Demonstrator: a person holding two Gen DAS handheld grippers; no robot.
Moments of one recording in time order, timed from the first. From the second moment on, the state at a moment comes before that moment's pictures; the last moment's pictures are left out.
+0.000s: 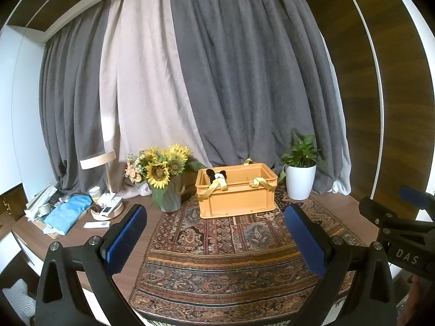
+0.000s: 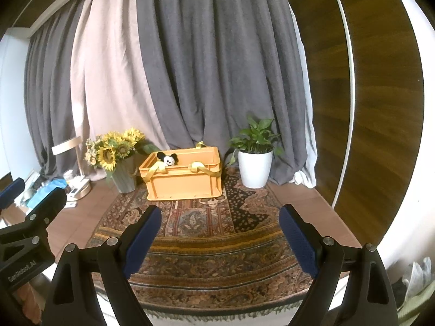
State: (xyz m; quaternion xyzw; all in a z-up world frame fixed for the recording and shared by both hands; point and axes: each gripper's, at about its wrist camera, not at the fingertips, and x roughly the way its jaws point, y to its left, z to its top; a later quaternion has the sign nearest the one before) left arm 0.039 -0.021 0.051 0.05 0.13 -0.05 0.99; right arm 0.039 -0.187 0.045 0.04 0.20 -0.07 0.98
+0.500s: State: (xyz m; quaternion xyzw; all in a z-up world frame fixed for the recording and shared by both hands) left arm 0.037 -0.022 0.052 0.05 0.13 -0.06 0.99; right arm 0.033 -0.190 0.047 0.04 0.20 -0.08 0.98
